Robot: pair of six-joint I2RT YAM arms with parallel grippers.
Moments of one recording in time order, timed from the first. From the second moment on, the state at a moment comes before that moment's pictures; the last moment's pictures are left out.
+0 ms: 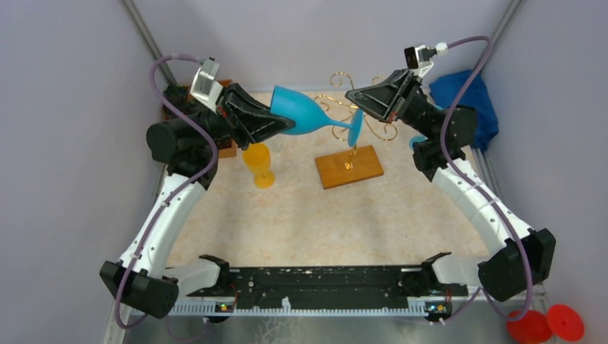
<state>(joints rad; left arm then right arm) -0.36 1.16 1.25 0.89 1.06 -1.06 0.41 1.26 1.18 0.91 -0.74 1.52</state>
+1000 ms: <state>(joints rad) -0.76 1.30 1.70 -1.03 0.19 -0.32 0.42 0.97 1.50 -0.41 -0.26 0.57</state>
